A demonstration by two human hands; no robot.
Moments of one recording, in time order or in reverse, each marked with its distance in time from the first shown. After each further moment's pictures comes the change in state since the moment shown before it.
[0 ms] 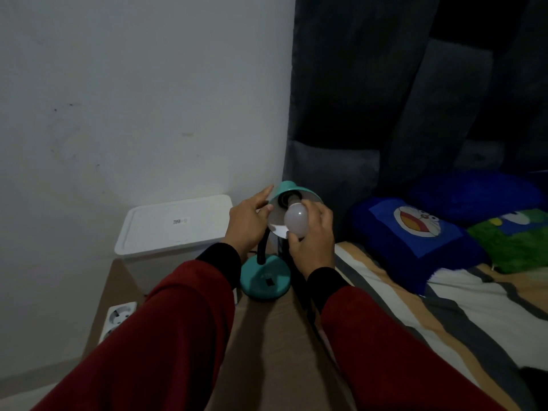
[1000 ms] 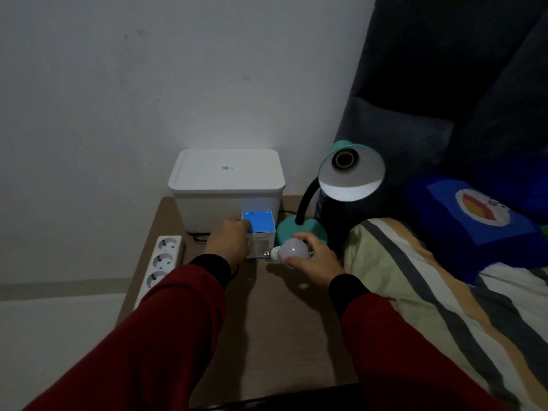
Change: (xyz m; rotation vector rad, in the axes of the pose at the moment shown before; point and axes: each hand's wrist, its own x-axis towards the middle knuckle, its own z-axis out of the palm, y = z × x) left_hand -0.081 -0.132 -0.027 0.635 -0.164 -0.244; right_hand -0.073 0.034 0.055 0.168 -0.708 0.239
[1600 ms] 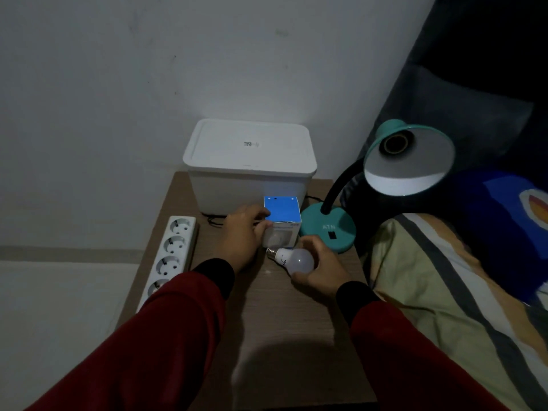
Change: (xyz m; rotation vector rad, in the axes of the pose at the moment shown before) left_hand 0.011 -0.032 0.034 -0.419 0.275 0.007; right_hand 0.033 0.031 0.045 -0.092 -0.143 -0.026
